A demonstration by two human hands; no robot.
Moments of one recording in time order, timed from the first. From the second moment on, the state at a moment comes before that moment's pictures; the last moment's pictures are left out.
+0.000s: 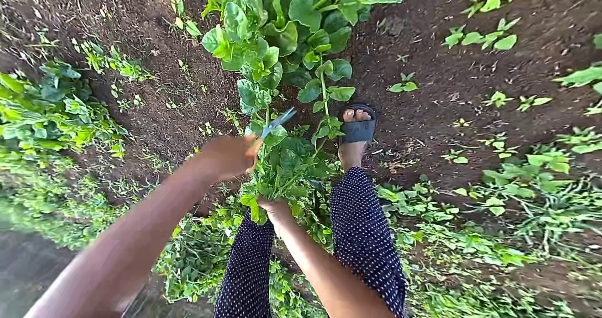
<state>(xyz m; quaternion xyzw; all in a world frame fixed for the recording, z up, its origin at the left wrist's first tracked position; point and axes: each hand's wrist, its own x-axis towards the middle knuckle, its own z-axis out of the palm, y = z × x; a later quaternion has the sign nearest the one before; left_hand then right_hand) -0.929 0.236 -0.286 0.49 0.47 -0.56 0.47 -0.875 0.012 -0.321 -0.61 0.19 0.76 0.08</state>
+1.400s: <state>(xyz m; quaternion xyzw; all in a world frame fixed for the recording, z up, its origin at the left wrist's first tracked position) -0.880 0.311 -0.390 0.46 0.43 -0.67 0.39 -0.853 0.054 -0.303 -0.57 0.16 0.80 -0.02</state>
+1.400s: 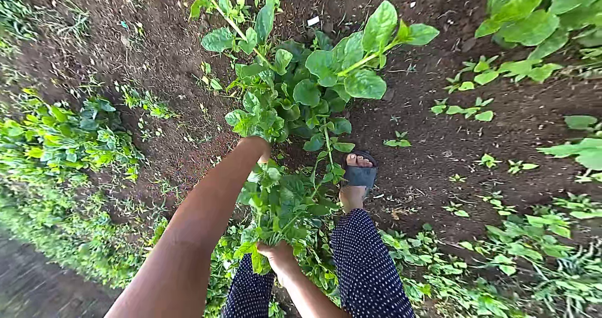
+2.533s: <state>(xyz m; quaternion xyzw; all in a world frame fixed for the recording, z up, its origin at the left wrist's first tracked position) -0.971 0.562 -0.359 0.40 0.78 0.12 0.46 -0.767 0.079 -0.199 -0.41 0.40 0.67 0.47</state>
